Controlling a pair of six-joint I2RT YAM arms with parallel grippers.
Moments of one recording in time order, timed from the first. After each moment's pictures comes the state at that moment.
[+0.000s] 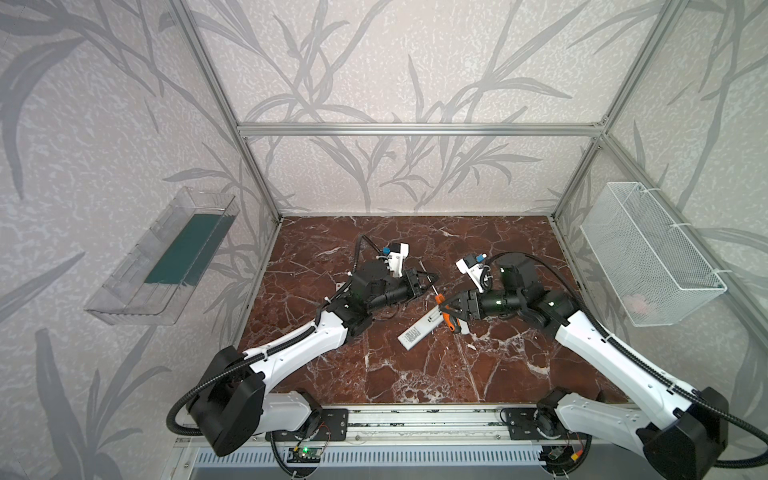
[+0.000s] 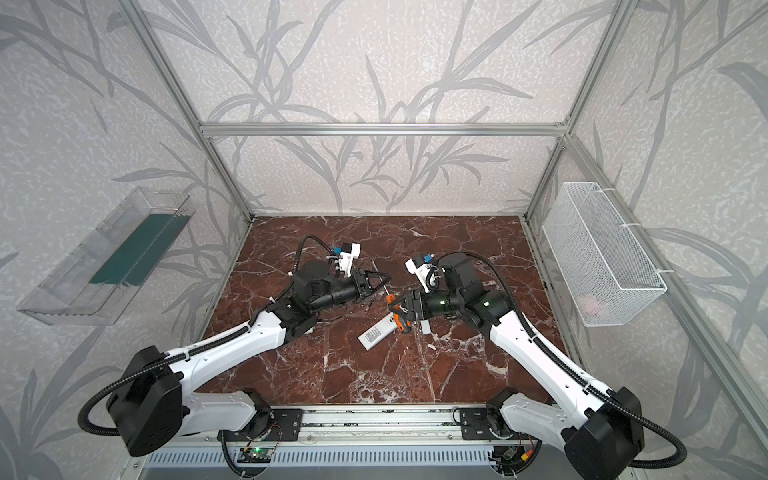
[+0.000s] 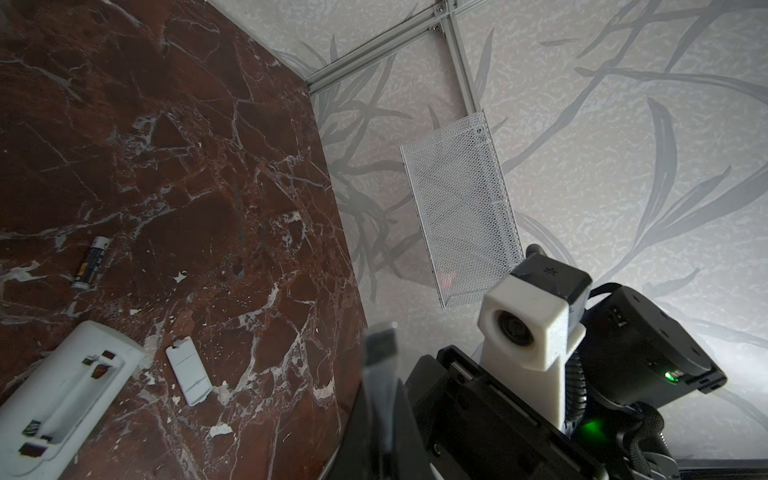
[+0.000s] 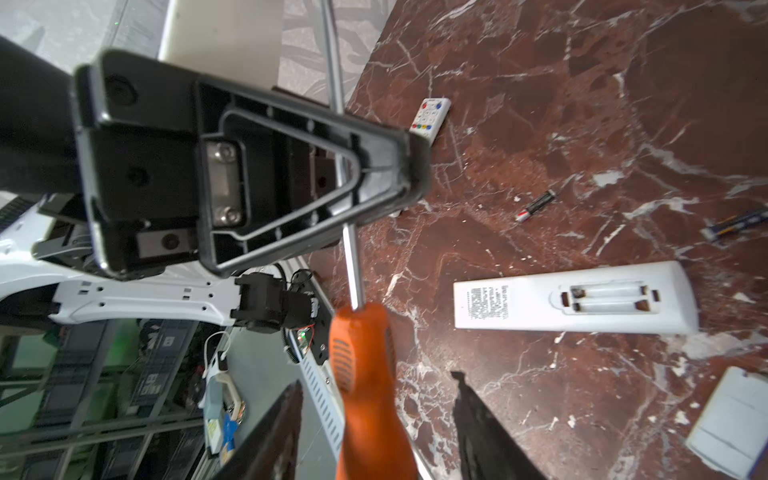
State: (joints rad) left arm -0.68 1.30 0.81 0.32 0.43 -1.10; right arm 0.55 1.12 0.96 -0.50 -0.73 0.46
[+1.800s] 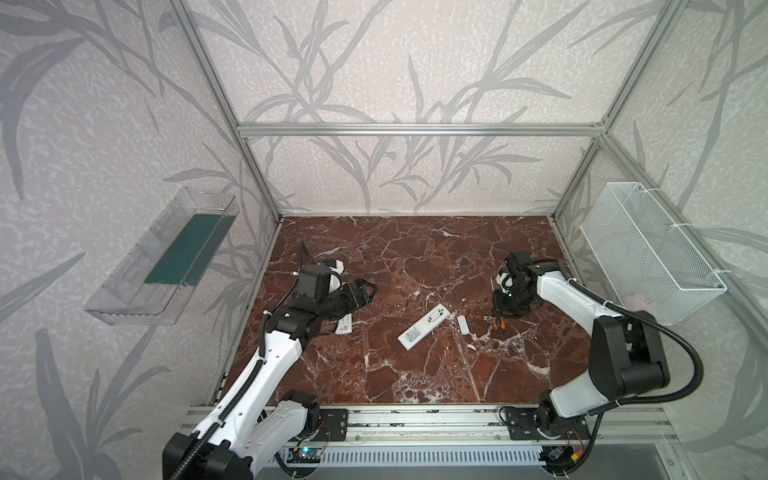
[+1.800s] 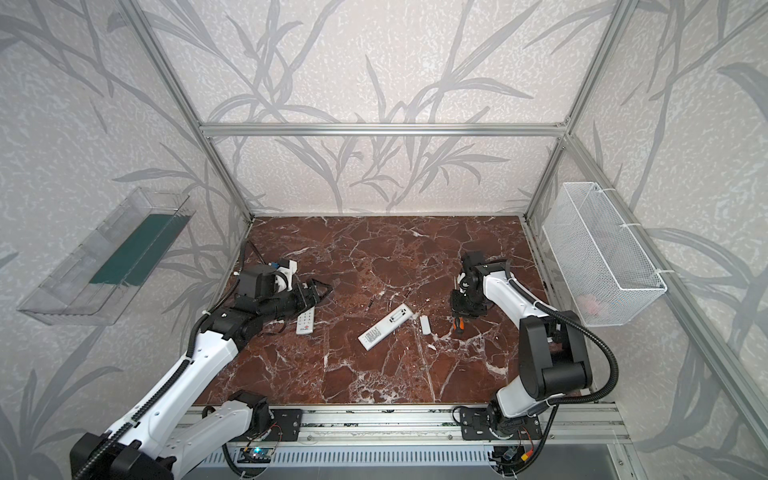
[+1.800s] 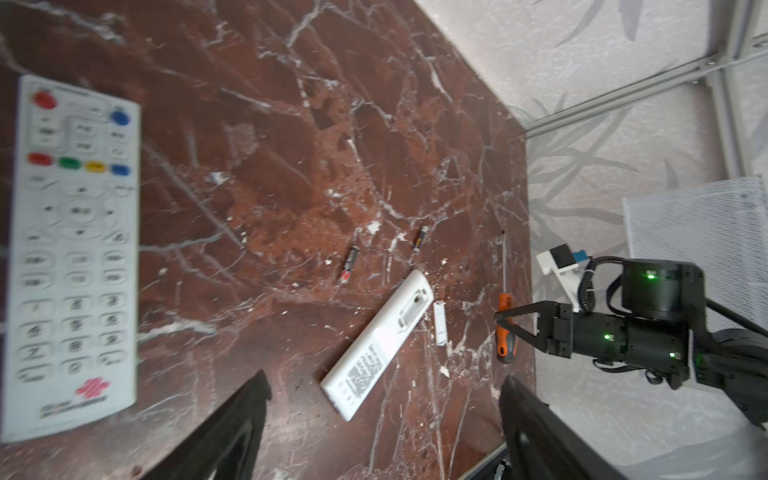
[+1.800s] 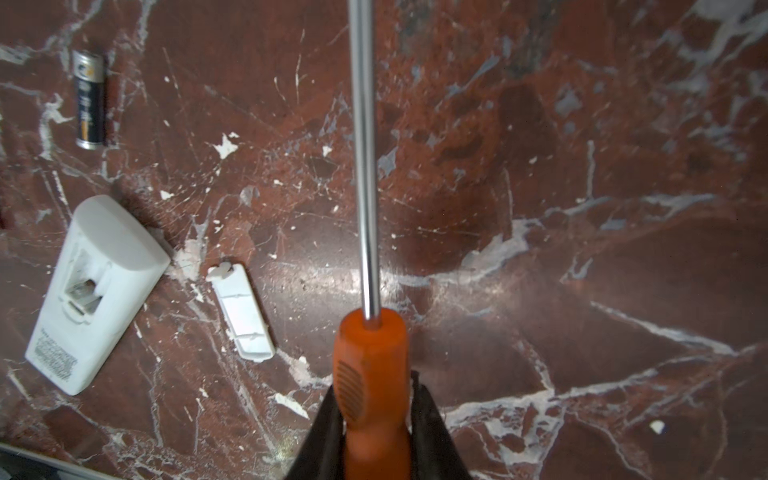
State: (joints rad) left arm -0.23 0.97 0.75 -0.50 0.39 -0.72; right arm 0.16 1.59 1.04 -0.88 -0.19 0.26
